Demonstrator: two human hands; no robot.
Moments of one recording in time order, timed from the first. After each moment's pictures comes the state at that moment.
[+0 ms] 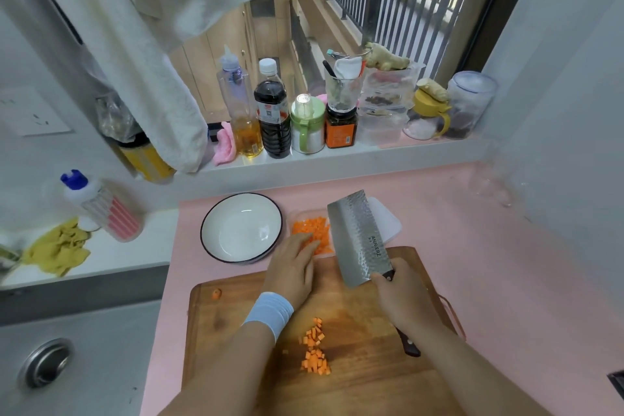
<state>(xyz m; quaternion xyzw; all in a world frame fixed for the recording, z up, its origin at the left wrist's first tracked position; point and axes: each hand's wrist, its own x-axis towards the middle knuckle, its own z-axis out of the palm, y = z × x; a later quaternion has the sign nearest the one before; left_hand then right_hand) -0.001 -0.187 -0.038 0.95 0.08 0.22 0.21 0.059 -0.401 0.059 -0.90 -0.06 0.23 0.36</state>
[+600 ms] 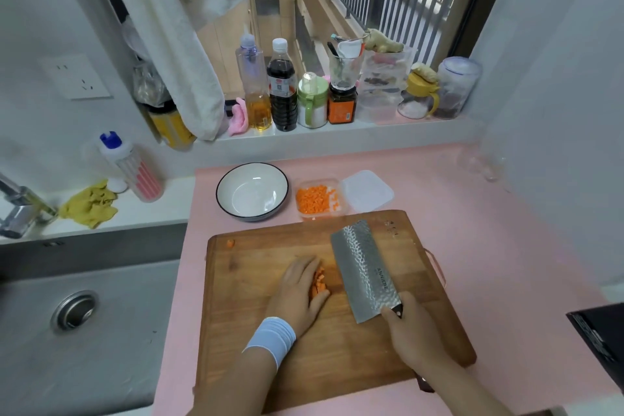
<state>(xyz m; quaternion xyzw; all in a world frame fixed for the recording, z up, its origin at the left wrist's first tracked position) -0.124 -0.266 -0.061 0.96 0.13 0.11 0.24 -0.054 -0.495 0.011 -0.90 -0.08 0.24 0.35</state>
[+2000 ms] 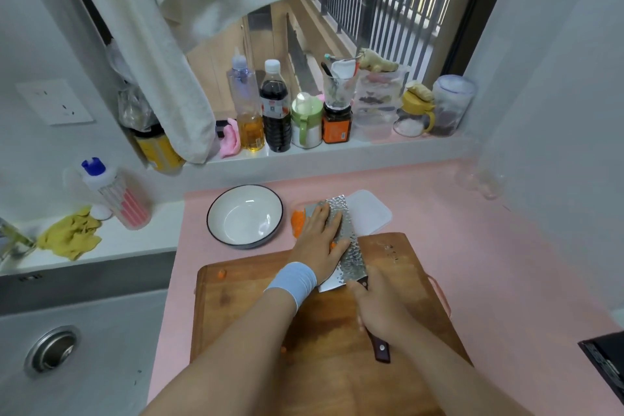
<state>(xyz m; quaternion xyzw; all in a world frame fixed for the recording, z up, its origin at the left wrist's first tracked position) 0.003 -0.234 0.004 0.96 0.10 0.07 0.26 -0.011 -0.411 0.045 -0.85 -0.13 0.29 0.42</state>
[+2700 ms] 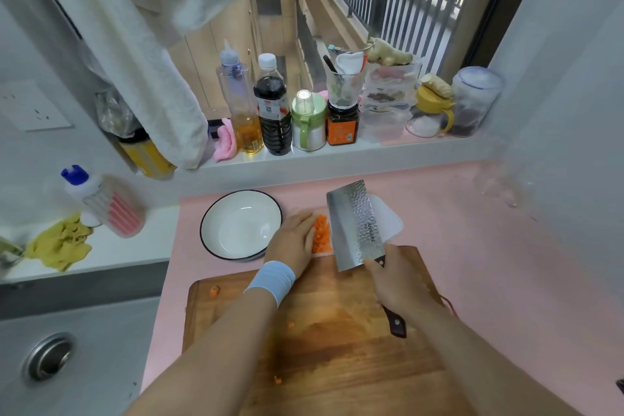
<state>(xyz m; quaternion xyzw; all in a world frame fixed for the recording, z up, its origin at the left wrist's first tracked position) 0.038 -0.174 -0.016 0.94 0.16 0.16 0.24 0.083 -0.393 0.043 -0.89 -0.12 0.25 0.36</state>
